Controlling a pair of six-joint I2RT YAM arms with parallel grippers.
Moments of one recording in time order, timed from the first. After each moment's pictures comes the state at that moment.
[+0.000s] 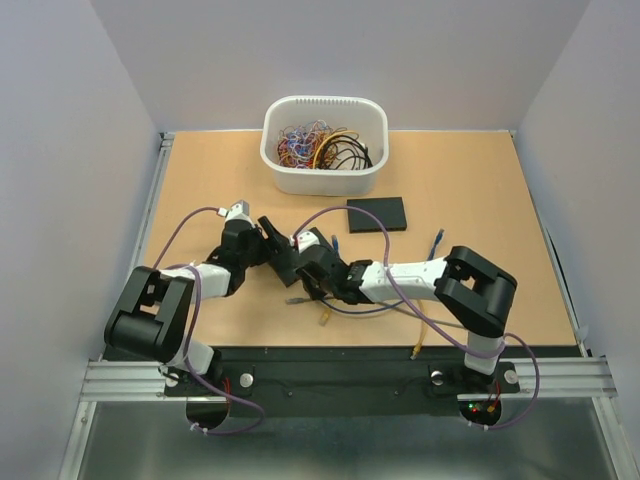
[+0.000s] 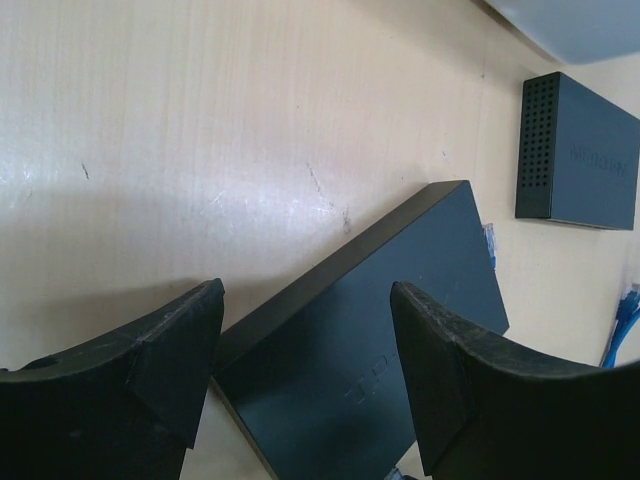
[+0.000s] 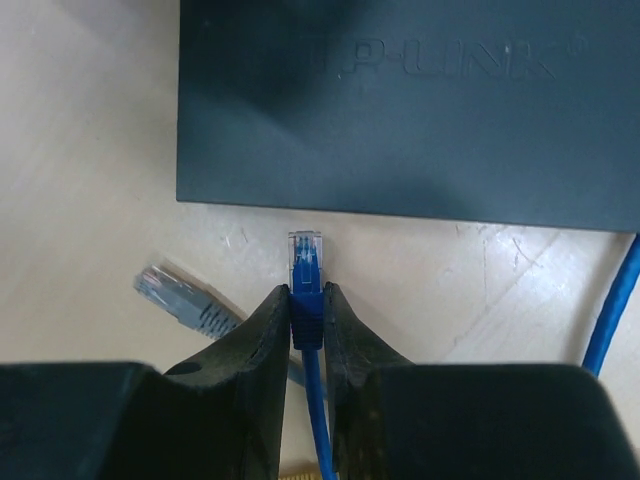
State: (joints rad) left arm -0.31 1.45 0.46 0.43 0.06 -0.73; right arm 1.08 1.83 1.05 -0.01 0.24 0.36
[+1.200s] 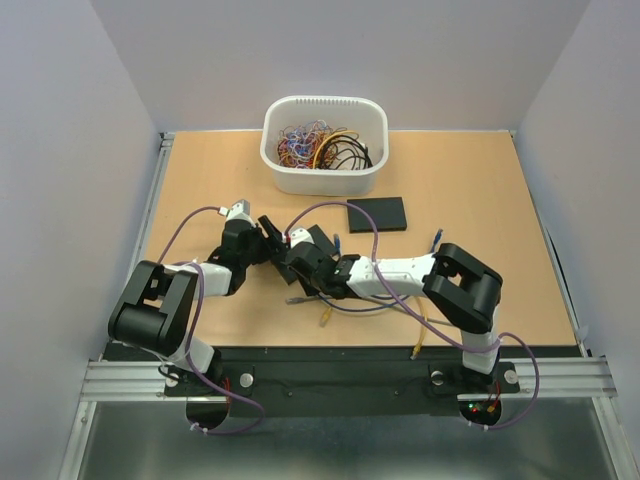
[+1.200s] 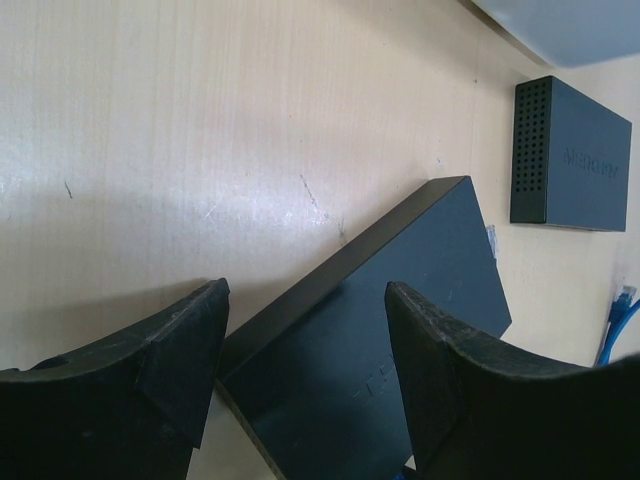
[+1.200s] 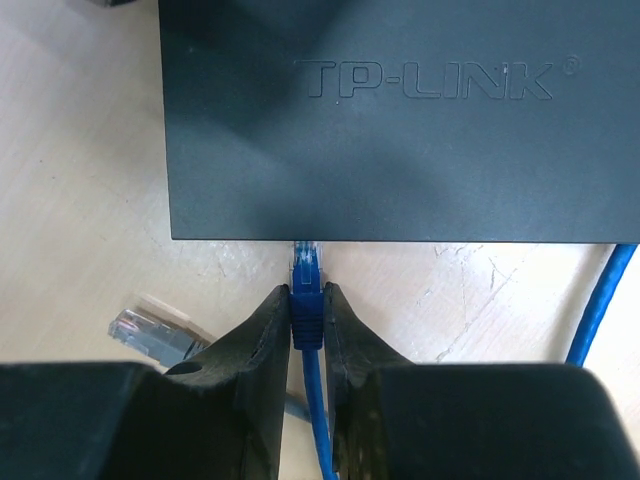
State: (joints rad) left arm -0.31 1.51 0.46 0.51 0.09 -0.73; right arm 1.08 1.92 1.20 -0.14 0.33 0.36
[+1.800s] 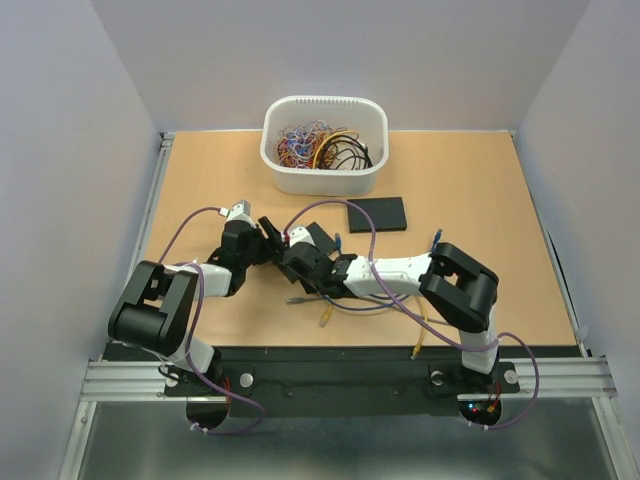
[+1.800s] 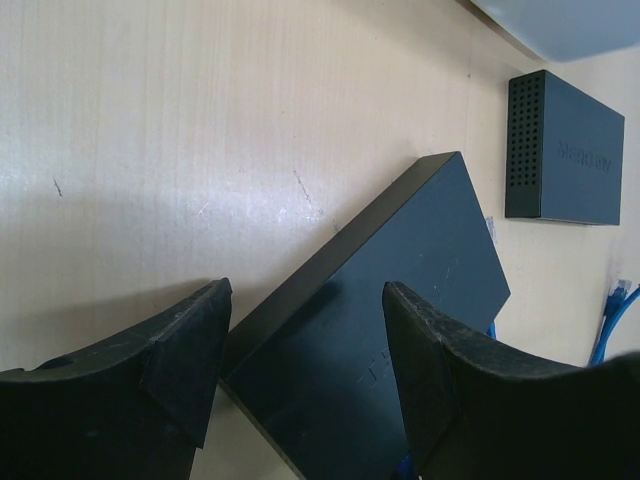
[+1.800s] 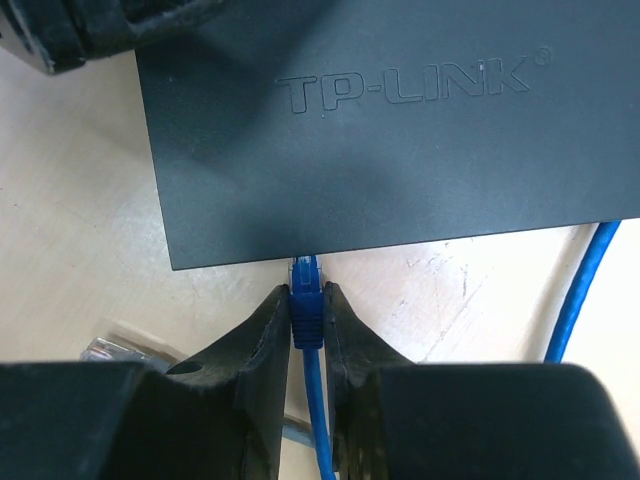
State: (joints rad) left arm -0.30 1.51 0.45 0.53 0.10 -0.73; right arm 1.08 1.95 1.23 -0.17 0.40 0.36
